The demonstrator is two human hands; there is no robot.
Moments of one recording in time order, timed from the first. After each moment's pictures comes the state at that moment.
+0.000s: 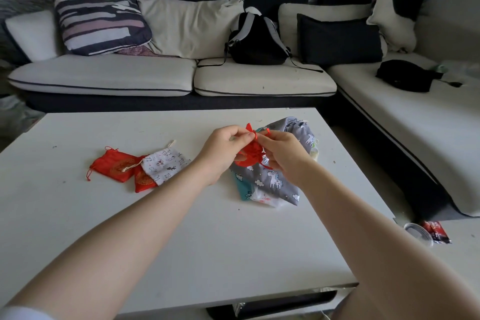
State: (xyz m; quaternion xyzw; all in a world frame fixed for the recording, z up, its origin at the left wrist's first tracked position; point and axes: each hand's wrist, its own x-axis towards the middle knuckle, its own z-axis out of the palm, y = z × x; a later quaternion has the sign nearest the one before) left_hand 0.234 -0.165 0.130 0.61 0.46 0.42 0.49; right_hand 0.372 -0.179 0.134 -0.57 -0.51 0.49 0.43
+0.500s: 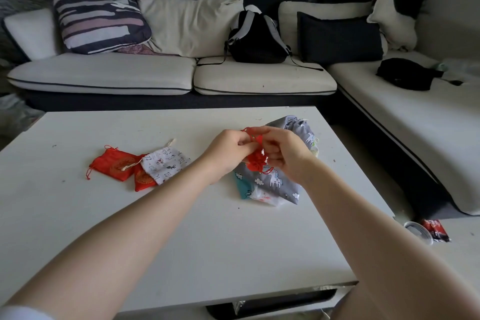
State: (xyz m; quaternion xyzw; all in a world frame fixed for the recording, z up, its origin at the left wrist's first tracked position) left_hand 0.240 -0.170 0.133 0.65 0.47 0.35 0.48; right_hand 0.377 -0.175 0.135 -0.50 -0.45 0.59 0.44
